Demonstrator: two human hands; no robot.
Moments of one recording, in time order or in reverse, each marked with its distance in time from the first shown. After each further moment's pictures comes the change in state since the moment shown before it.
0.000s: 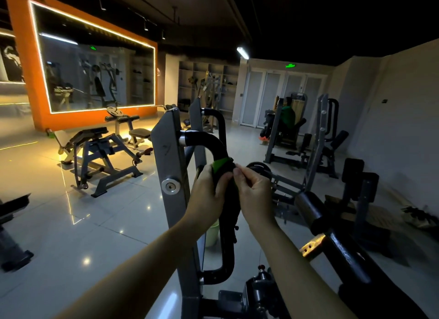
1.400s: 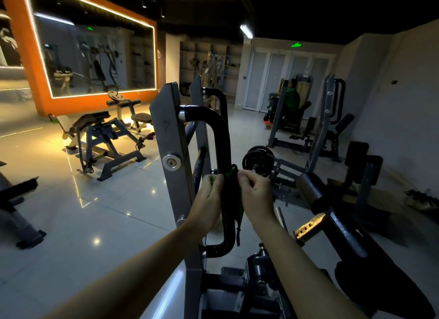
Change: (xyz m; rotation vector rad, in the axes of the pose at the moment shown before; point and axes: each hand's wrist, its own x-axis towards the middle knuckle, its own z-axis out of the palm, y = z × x) left_hand -0.050 -0.030 0.013 -0.222 -0.098 -0.358; right_hand -0.032 0.049 -0.013 -0.155 -0.025 0.108
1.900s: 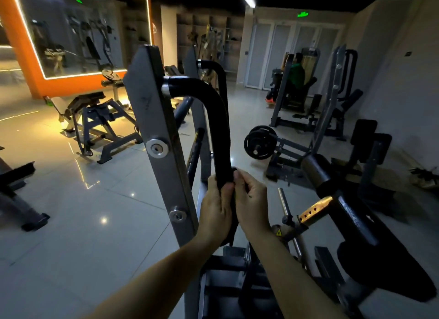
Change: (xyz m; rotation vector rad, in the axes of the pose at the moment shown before) left_hand 0.005 -0.081 0.033 0.153 0.157 0.178; right_hand -0.020 0.038 0.018 0.187 -0.021 0.000
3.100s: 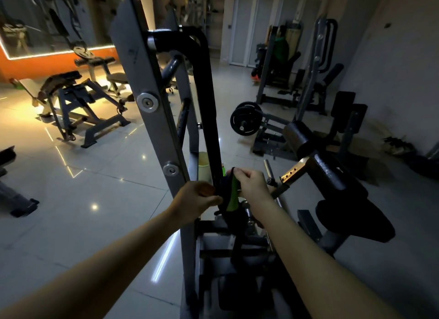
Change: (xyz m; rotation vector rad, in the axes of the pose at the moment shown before) left_hand -0.062 -0.013 -0.057 0.219 -0.452 -0.297; right_hand -0.058 0.038 -0.048 -0.093 -0.053 0.531
